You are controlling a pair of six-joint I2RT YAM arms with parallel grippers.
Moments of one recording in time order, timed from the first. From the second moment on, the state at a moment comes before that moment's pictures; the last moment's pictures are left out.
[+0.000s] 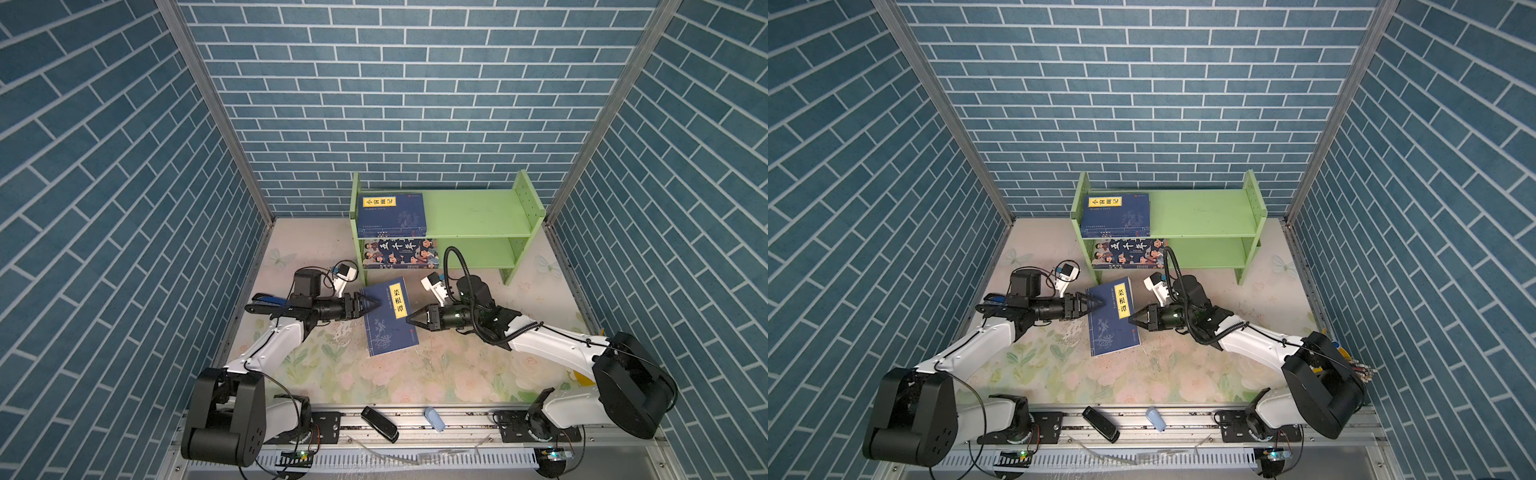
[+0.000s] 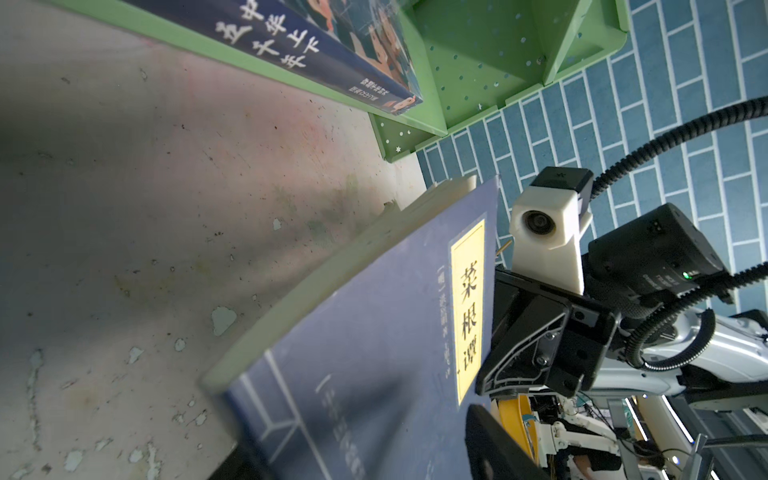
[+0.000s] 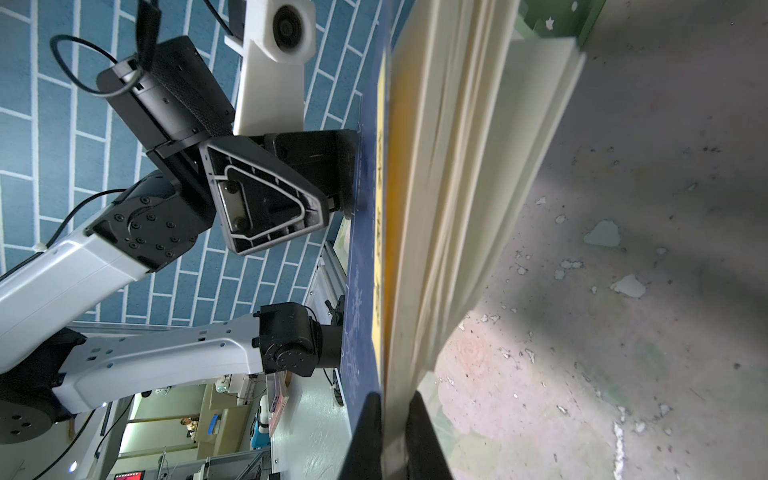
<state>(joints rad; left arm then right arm) -0.13 1.24 0.62 -0.08 1.05 -0.47 0.77 1.38 0.70 0.21 -0.72 0.78</state>
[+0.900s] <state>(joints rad) -0.13 1.22 0.84 -0.19 1.18 -0.50 0.66 1.18 0.71 0.02 -0.62 0.71</state>
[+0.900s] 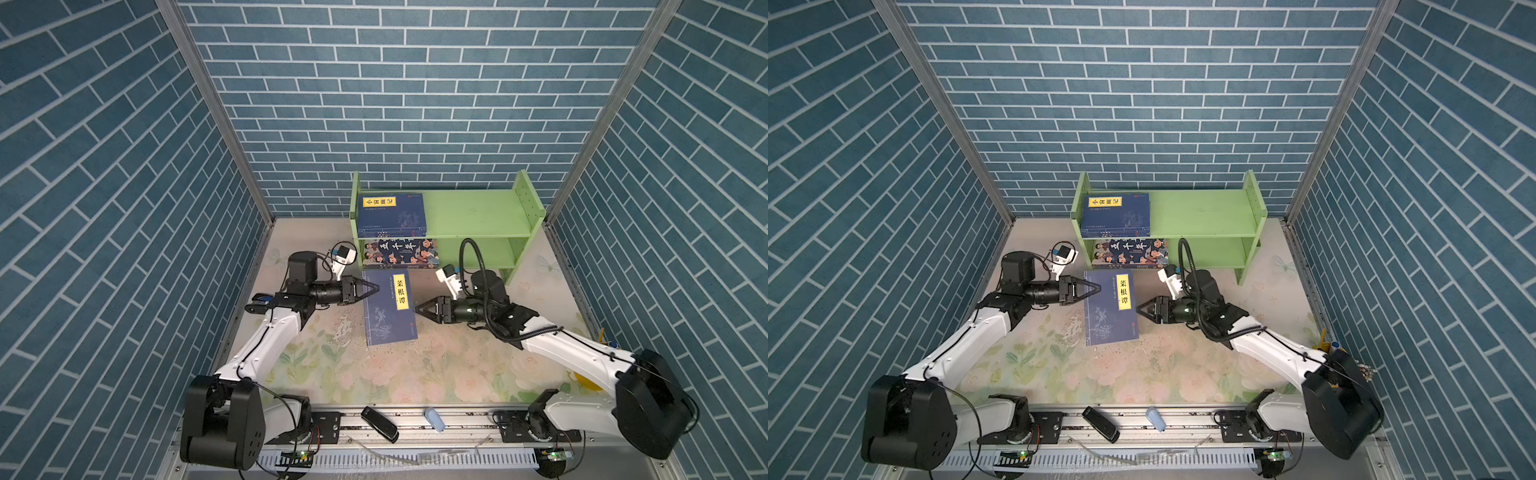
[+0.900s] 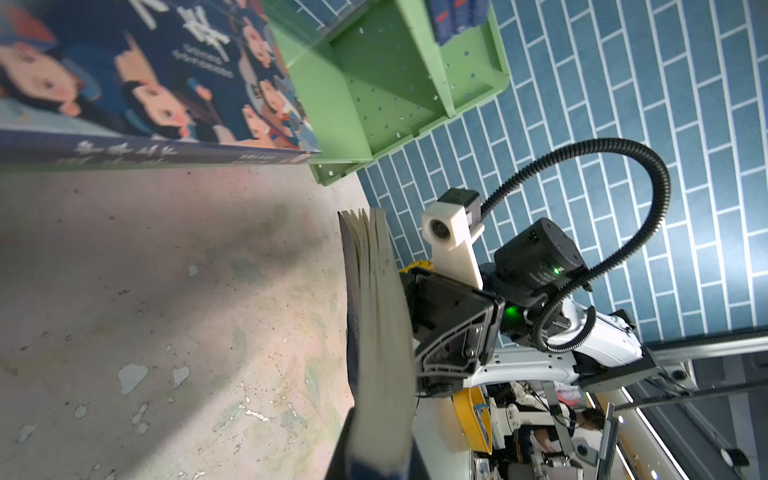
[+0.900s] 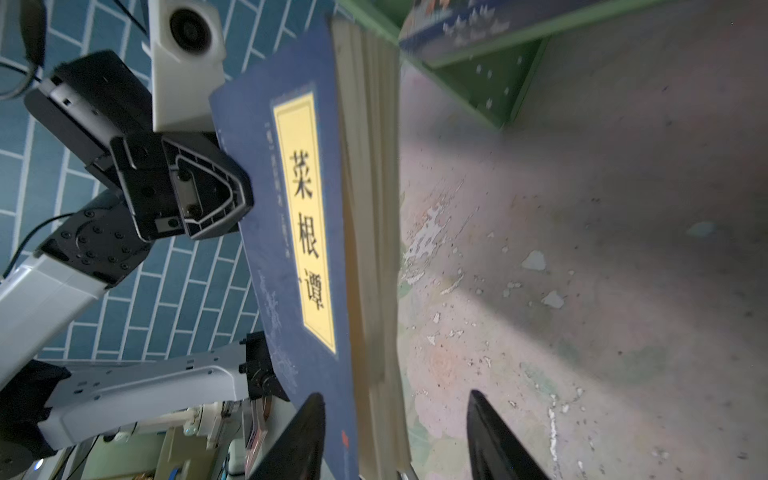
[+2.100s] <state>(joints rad) -0.16 1.40 1.40 0.13 0.92 -0.97 0.61 1.07 0.91 0.20 -0.61 0.81</state>
